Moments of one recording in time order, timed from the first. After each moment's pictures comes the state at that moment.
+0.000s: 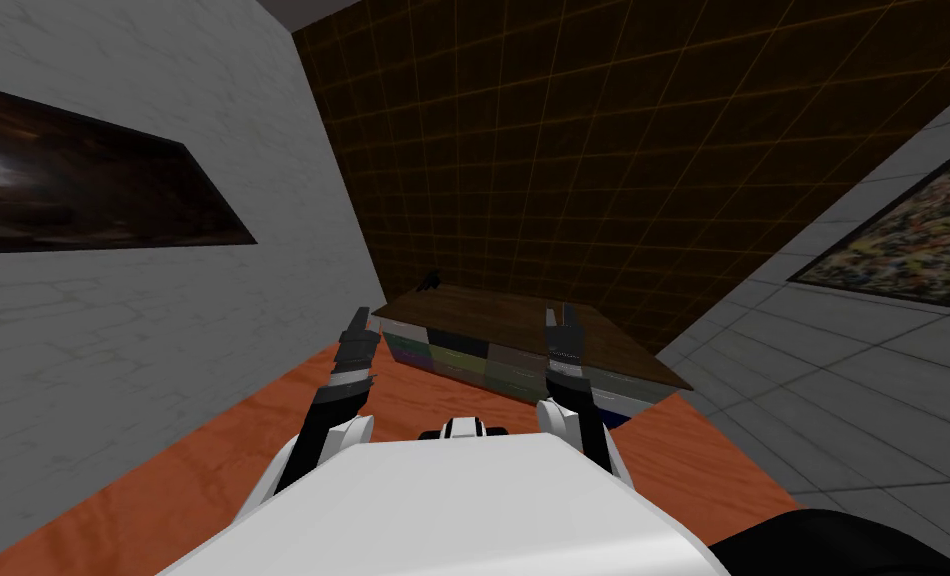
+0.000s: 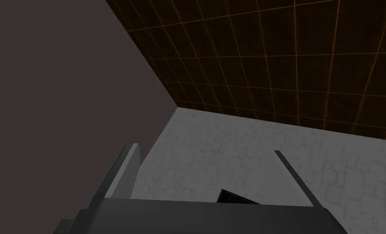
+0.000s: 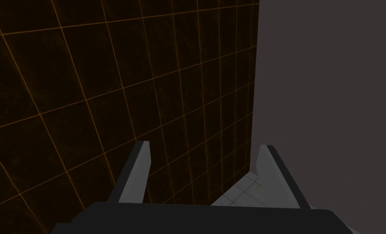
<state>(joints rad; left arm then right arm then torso) 0.52 -0.01 0.03 -2.27 -0.10 -0.40 -0.06 0.48 0.04 0.01 -2.29 -0.05 -0.50 0.02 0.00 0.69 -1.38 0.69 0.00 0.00</state>
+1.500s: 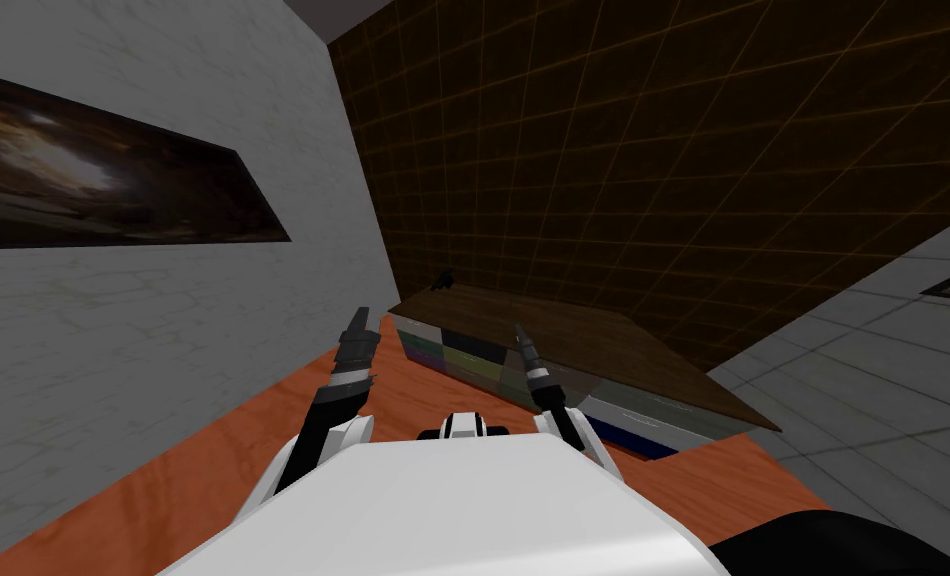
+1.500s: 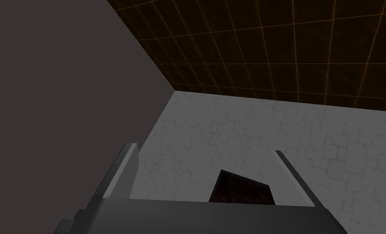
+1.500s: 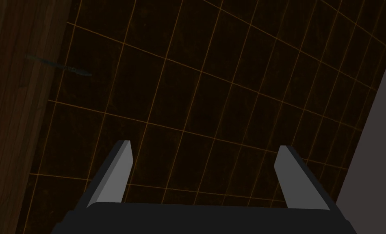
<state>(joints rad) 0.52 -0.01 0.03 -2.27 -0.10 -0.40 -0.06 0.46 -0.17 0.12 -2.06 0.25 -0.21 0.02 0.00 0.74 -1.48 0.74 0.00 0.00</state>
